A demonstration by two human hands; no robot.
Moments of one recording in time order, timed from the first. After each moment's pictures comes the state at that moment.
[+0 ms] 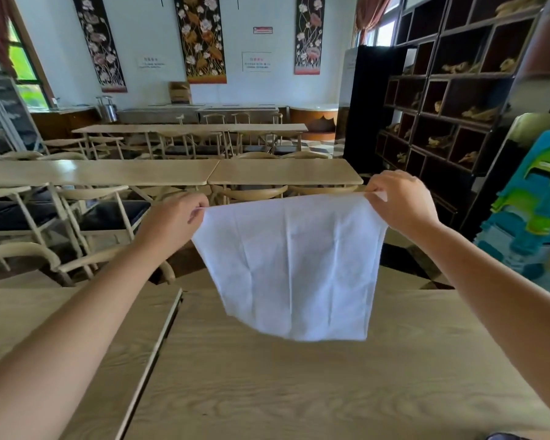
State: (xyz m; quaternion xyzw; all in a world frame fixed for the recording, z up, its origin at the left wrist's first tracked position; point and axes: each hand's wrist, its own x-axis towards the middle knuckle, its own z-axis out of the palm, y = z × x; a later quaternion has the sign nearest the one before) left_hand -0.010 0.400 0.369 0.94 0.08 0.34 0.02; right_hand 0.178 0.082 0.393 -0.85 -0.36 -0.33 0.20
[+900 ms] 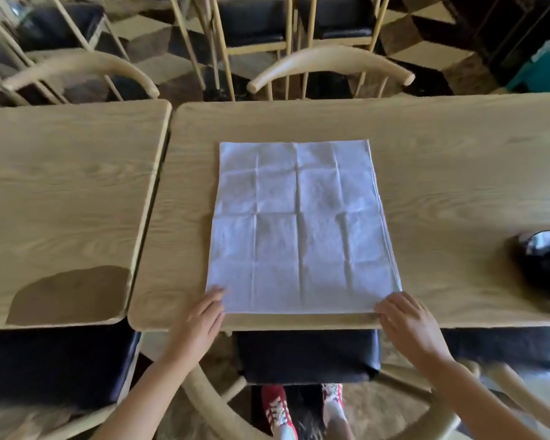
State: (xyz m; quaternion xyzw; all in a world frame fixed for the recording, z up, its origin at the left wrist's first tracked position) left_hand -0.256 0.317 -0.060 0.98 0.07 0.09 0.17; right_hand -0.078 -0.026 -0.048 -0.92 -0.36 -0.02 0.15
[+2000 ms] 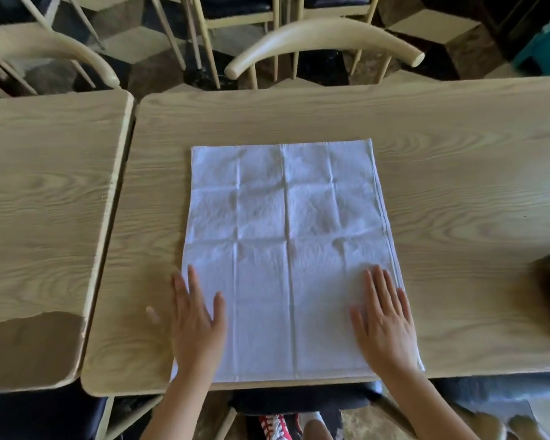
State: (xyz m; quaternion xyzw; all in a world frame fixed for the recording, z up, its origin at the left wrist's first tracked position) left_hand -0.159 0.299 -0.061 0.90 0.38 0.01 0.20; right_hand -0.044 0.046 -0.059 -0.97 -0.19 0.10 0.10
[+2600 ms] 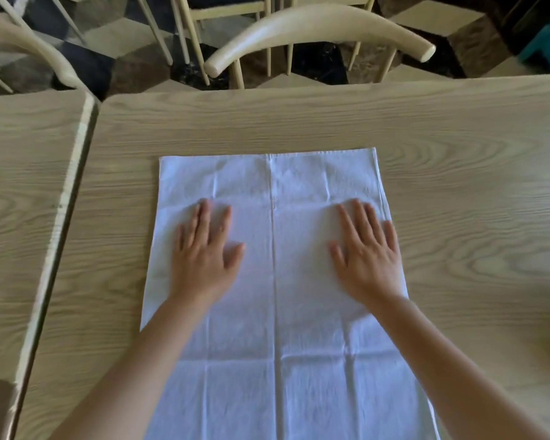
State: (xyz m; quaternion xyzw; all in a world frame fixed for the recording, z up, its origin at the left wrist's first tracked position) left_hand -0.005 0.353 -0.087 0.98 0.20 -0.01 0.10; right_hand 0.104 0.117 -0.080 -0.97 -0.22 0.06 0.10
